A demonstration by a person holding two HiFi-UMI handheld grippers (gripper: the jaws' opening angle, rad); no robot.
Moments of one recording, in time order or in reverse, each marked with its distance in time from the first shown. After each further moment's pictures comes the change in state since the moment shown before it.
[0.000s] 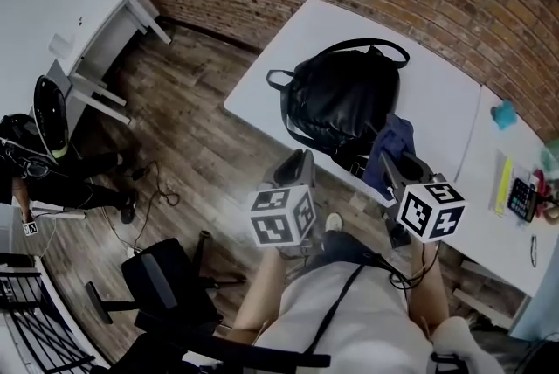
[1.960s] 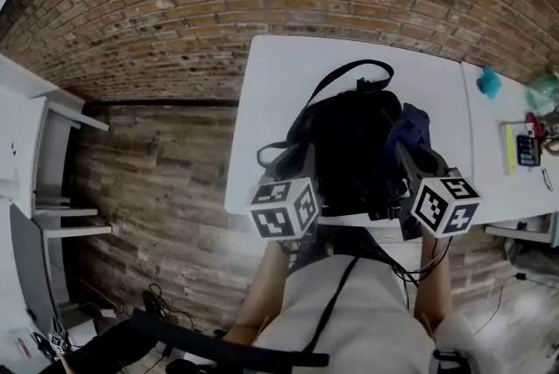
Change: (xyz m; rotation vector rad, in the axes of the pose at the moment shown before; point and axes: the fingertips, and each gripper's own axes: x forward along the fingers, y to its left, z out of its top) left arm 0.201 0.075 0.124 0.137 0.189 -0.407; right arm 0.133 -0.047 0.094 0.157 -0.149 -0.466
